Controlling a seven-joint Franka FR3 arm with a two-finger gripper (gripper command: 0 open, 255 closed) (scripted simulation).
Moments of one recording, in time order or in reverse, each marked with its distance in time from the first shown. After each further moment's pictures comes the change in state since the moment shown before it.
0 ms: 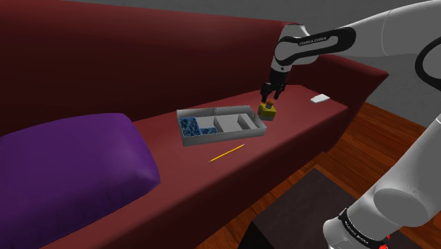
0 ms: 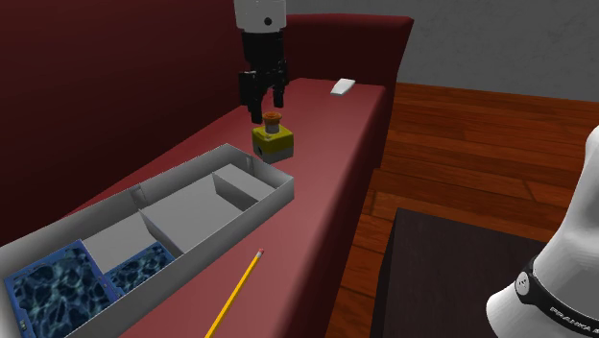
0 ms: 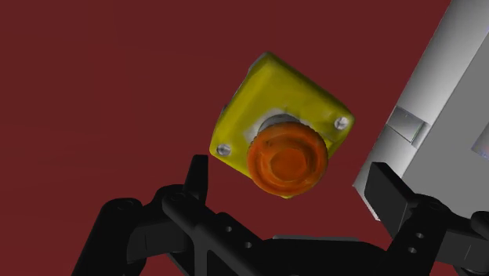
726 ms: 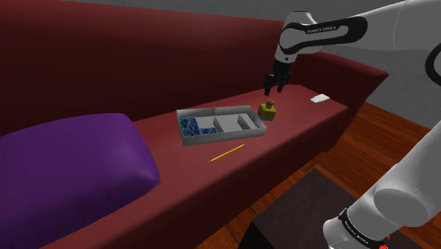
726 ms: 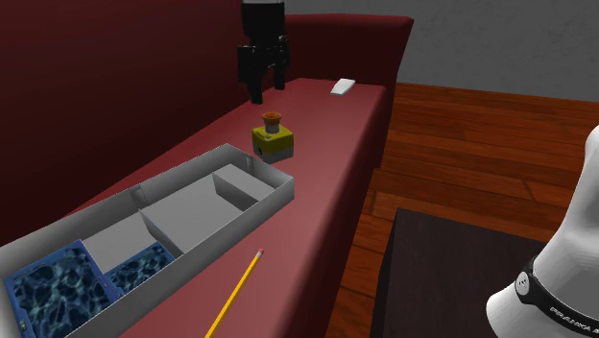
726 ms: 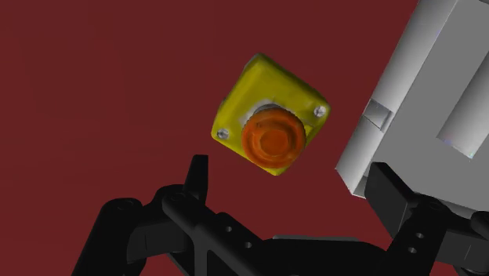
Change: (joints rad) arm 0.003 -0.043 0.002 0.058 -0.005 -0.102 0.006
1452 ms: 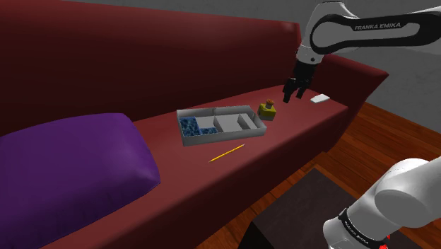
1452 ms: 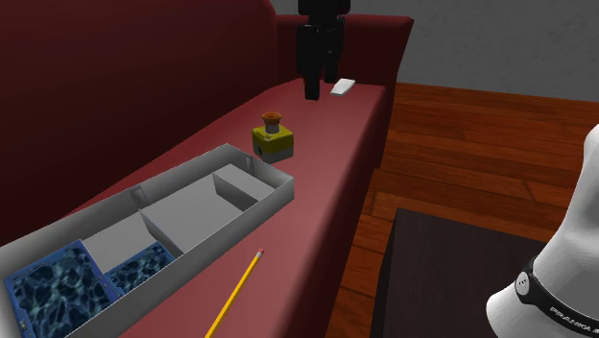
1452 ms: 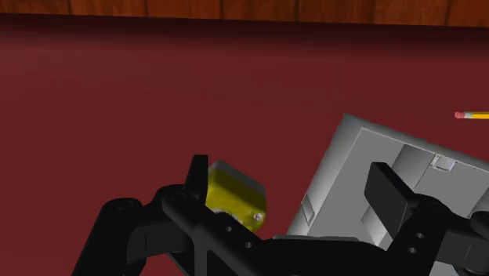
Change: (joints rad) arm 0.019 -0.395 0.041 -0.321 -0.036 -0.092 0.061
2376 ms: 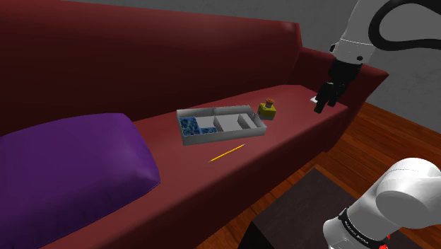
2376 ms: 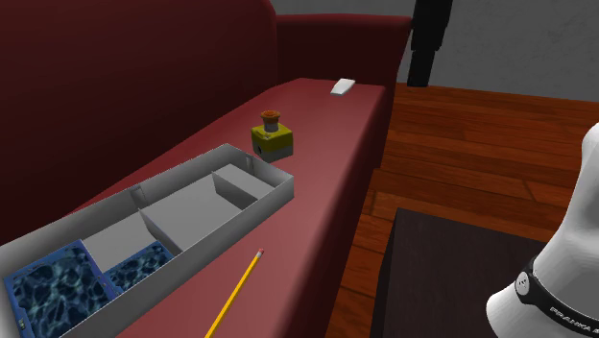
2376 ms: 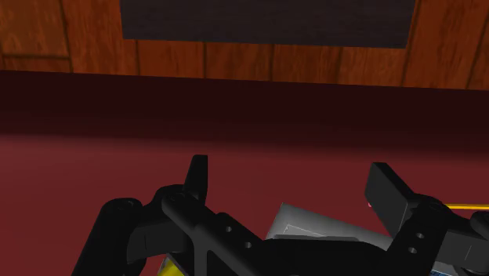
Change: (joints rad) arm 0.026 -0.437 0.076 -0.188 0.028 -0.273 0.071
